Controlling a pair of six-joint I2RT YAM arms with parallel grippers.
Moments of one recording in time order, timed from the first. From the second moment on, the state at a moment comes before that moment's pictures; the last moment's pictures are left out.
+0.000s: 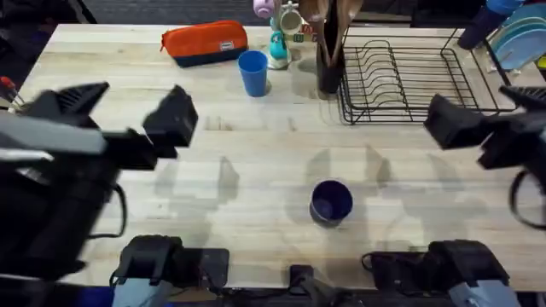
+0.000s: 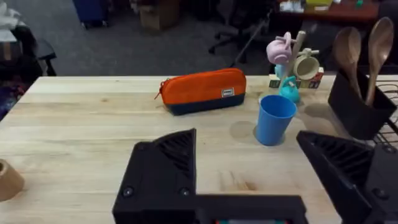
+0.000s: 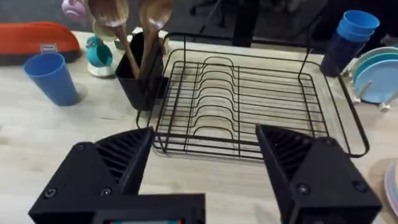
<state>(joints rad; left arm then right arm) -0.01 0.23 0.61 -0.55 0.01 -0.02 0.01 0.36 0.68 -0.60 -0.05 -0.05</state>
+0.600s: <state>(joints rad) -0.01 0.82 1.26 -1.03 0.00 -0.02 0.01 0.83 1.20 -0.94 -0.06 -0.05</state>
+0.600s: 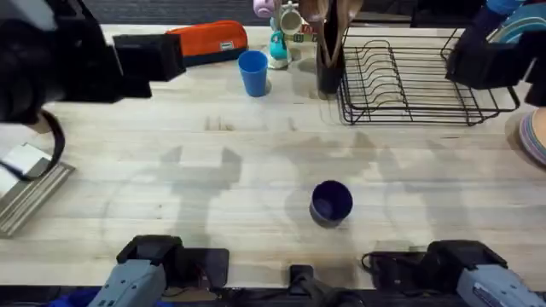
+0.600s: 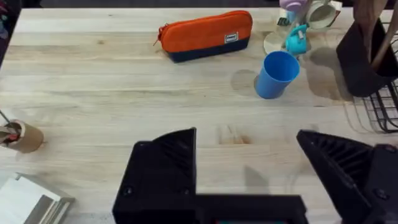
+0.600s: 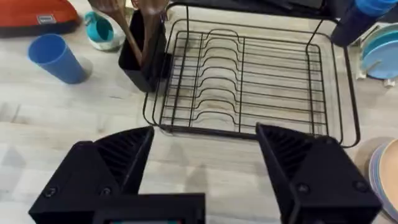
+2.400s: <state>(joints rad) -0.01 0.87 1.26 -1.04 0.00 -0.02 0.38 0.94 1.20 -1.35 -0.48 -0.62</state>
